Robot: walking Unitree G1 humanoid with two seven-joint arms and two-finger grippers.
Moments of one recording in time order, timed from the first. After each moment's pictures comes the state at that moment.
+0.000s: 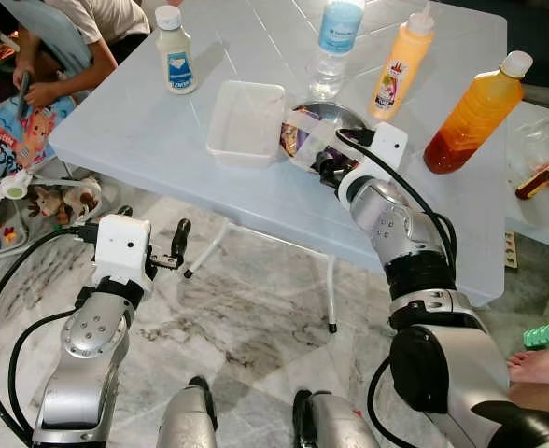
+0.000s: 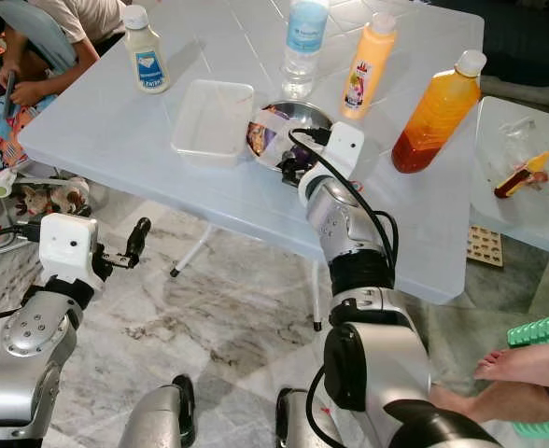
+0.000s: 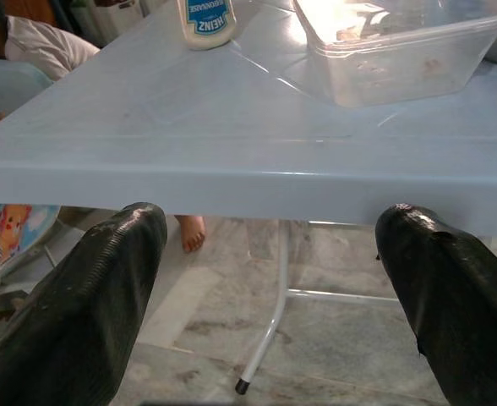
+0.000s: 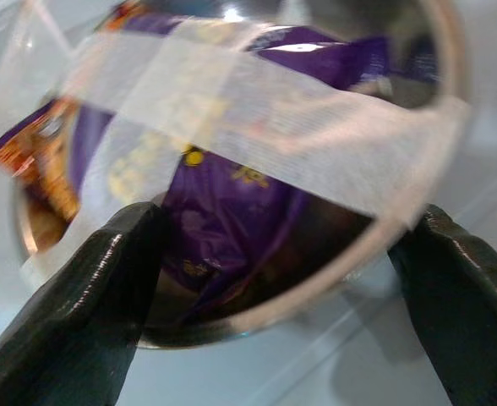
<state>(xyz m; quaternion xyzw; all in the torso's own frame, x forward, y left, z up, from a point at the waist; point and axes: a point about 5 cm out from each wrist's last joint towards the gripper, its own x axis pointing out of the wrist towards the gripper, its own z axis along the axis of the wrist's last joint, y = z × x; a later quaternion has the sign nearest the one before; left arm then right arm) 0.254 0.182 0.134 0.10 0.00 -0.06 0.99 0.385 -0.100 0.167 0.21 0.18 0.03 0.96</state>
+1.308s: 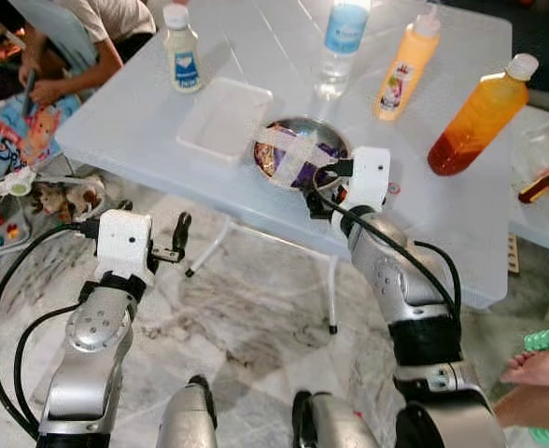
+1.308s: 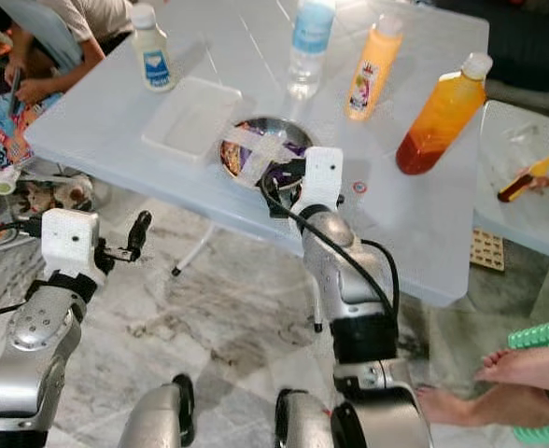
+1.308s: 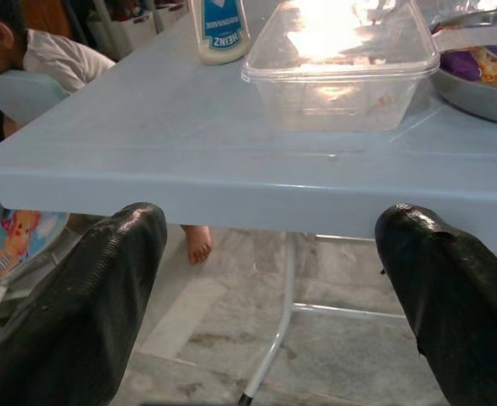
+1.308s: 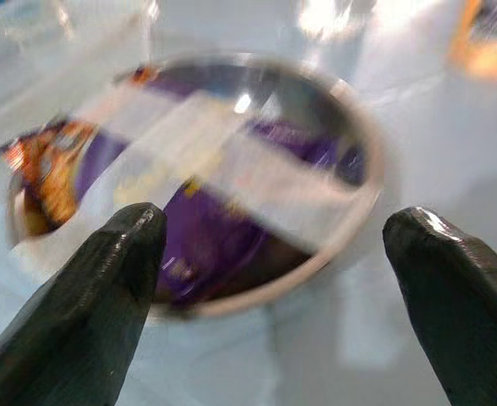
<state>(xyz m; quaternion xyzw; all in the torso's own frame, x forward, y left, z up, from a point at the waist) 0.259 0.180 0.135 0.10 -0.01 -0.05 0.99 0.340 -0.104 0.168 0.04 0.07 0.07 0.99</state>
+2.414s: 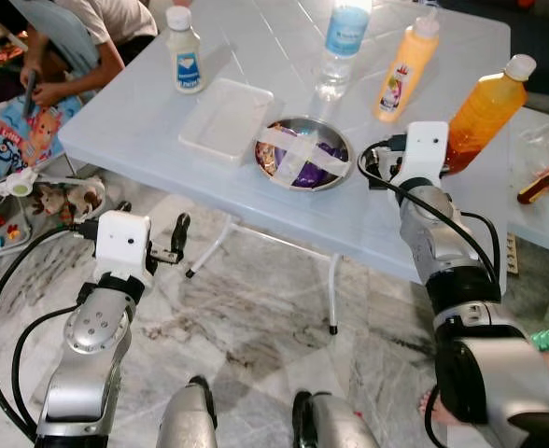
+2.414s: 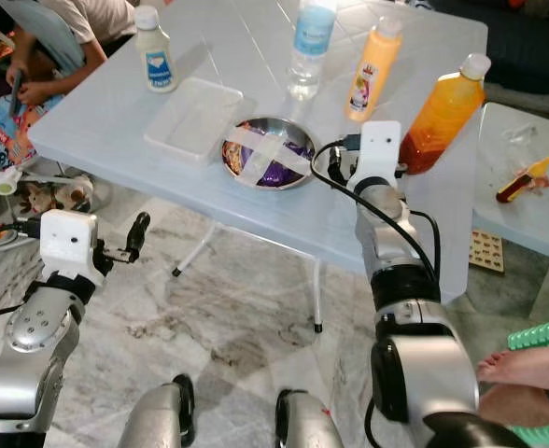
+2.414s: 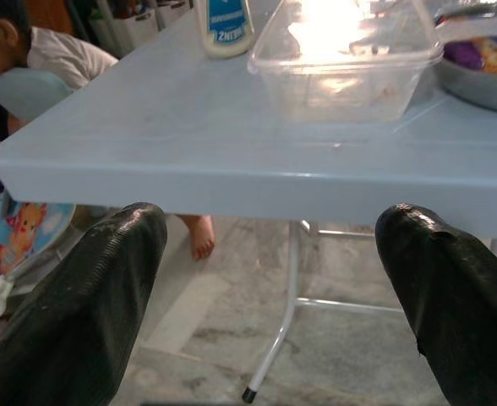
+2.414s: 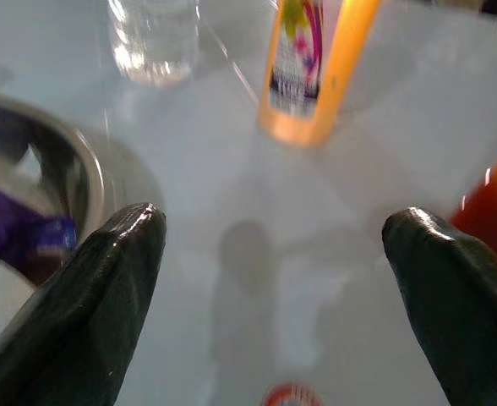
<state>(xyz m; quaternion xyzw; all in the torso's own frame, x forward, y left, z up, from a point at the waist) 0.257 0.184 0.133 0.10 -0.01 -0.05 0.99 0.391 -0.177 0.171 -0.05 0.03 -0.02 1.00</state>
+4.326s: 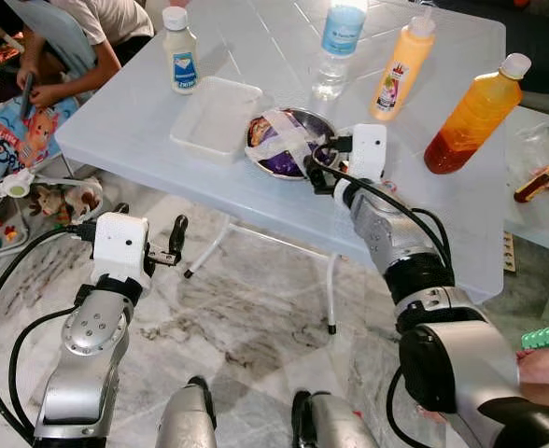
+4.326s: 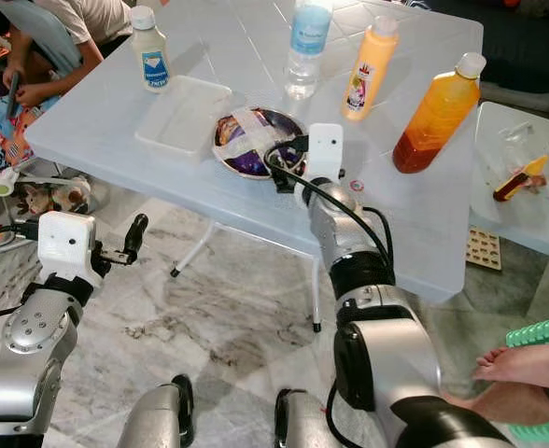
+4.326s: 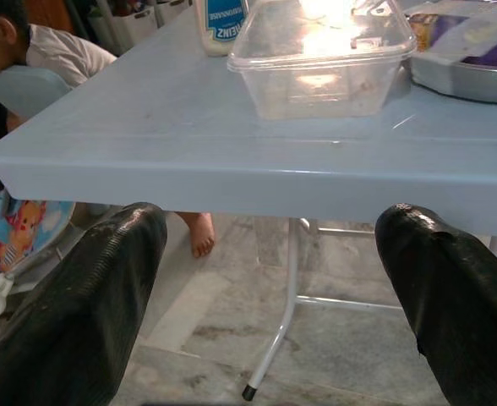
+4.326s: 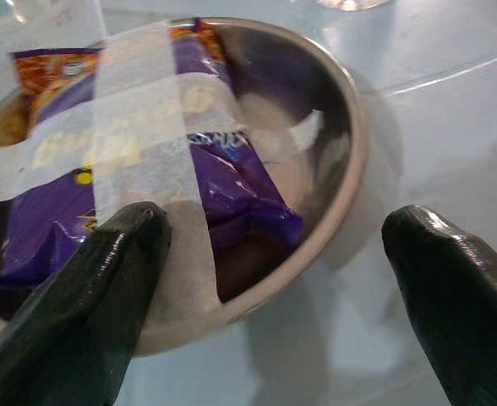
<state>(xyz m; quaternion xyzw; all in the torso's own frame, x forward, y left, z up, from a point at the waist) 0.256 0.184 0.133 0.10 -0.01 -0.05 0.99 0.392 -0.100 0.160 0.07 0.11 0.11 0.99</state>
